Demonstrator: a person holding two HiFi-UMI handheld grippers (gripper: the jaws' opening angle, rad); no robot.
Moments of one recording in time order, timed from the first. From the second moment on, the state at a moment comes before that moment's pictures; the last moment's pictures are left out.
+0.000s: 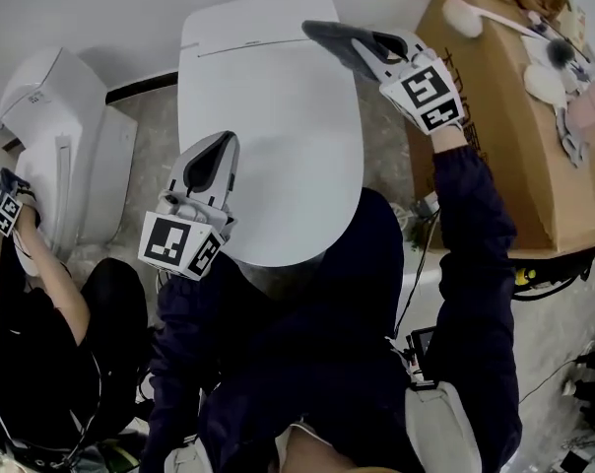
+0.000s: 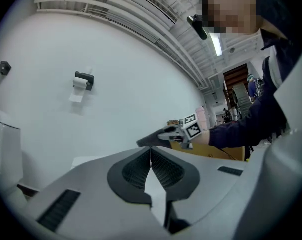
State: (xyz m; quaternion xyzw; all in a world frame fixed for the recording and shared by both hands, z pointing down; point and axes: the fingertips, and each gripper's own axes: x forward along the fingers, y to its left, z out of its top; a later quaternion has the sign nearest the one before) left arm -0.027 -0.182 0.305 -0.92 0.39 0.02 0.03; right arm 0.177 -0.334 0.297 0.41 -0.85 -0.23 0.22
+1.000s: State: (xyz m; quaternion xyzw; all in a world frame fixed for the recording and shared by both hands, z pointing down) left arm -0.049 -0.169 0.308 -0.91 0.41 0.02 0.02; right arm 0.061 -0.339 0.448 0.16 -0.87 -0.24 0.40
